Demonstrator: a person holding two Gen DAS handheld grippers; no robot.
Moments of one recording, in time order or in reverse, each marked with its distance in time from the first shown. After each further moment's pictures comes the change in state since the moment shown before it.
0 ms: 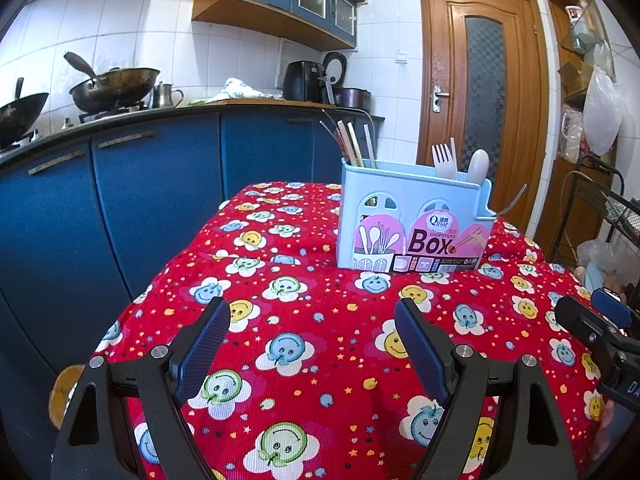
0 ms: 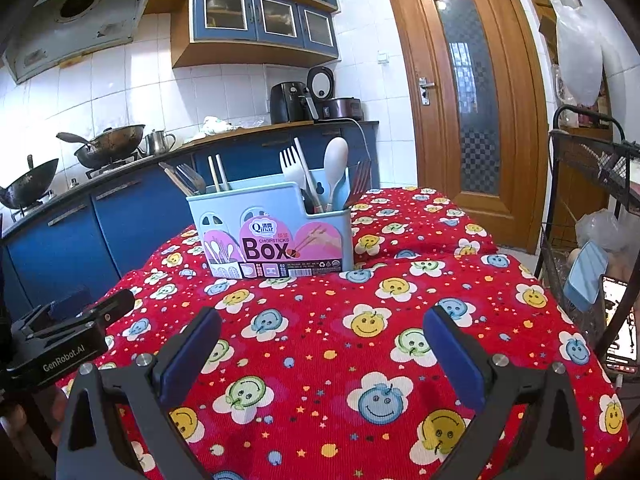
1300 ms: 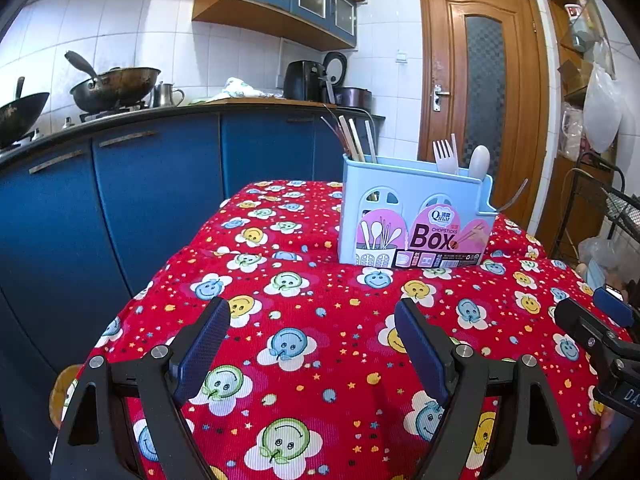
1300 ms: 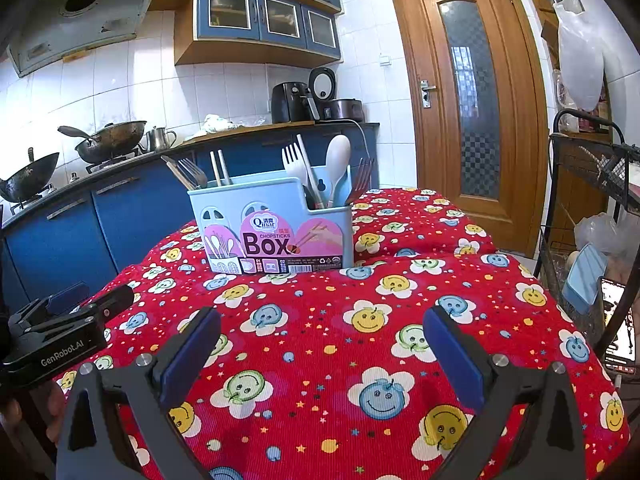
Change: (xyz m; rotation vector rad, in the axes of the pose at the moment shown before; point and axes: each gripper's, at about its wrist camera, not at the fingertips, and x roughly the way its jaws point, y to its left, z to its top) left arm 0.000 0.004 -0.005 0.000 0.001 0.002; right arm -0.001 0.004 -0.003 -0.025 -0.012 -0.011
